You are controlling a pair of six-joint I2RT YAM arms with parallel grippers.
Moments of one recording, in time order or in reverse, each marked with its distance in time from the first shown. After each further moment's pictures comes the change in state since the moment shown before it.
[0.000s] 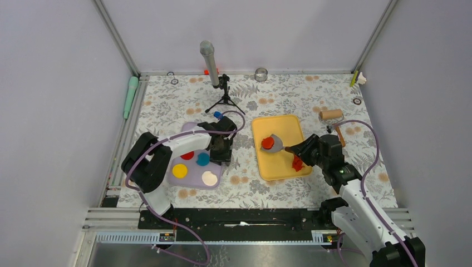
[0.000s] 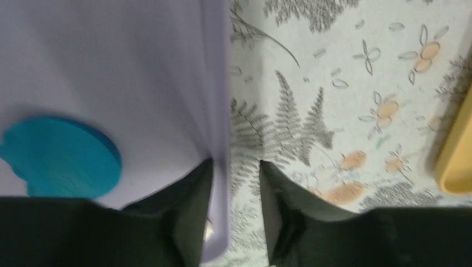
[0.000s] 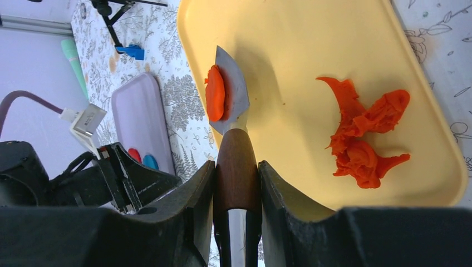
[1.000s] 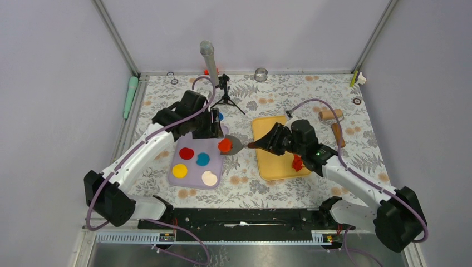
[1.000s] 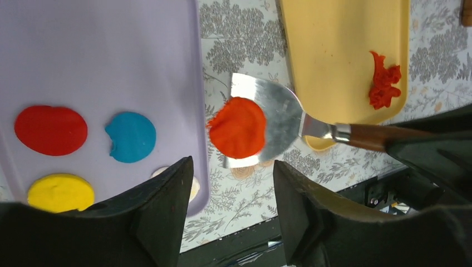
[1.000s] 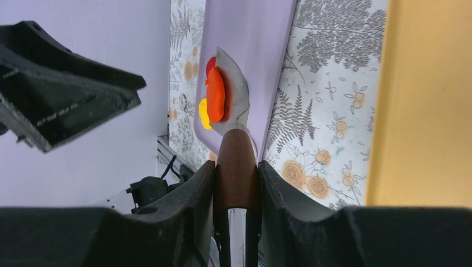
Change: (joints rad) left arm 0.142 -0.358 0.250 -0.227 0.092 0.082; right arm 0.288 0.318 0.212 0.243 -0.210 0.018
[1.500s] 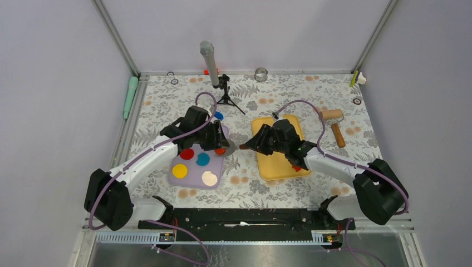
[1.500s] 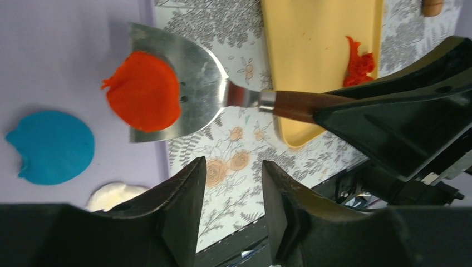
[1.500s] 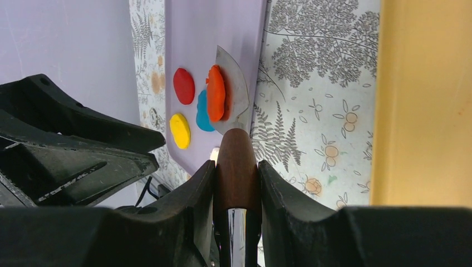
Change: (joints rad) left arm 0.002 -0.073 -0.342 0.323 0.152 -0.137; right arm 0.114 0.290 0.041 0.155 0.126 0.046
